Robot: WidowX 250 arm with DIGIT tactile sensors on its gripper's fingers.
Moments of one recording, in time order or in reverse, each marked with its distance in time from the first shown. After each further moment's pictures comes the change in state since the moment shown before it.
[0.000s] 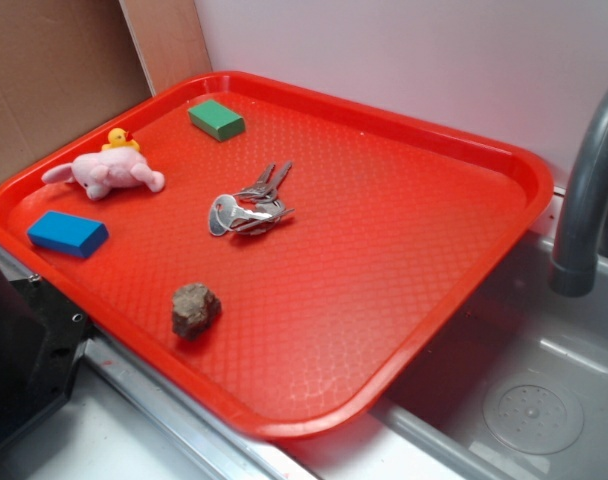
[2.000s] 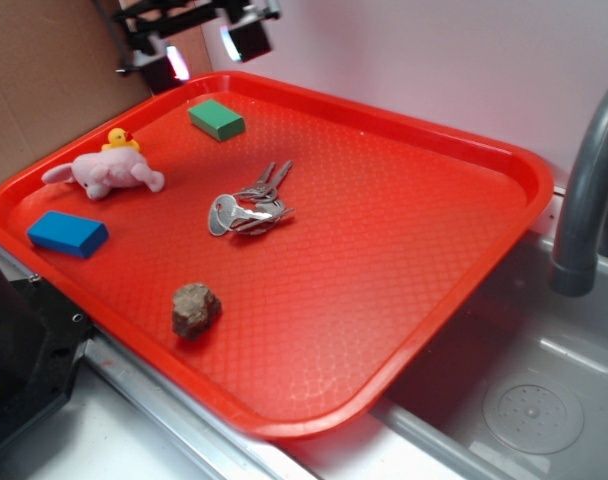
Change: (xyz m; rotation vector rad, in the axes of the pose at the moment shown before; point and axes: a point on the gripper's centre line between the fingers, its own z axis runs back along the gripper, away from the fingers) arm 0.161 0.081 -0.162 -0.039 -0.125 1.004
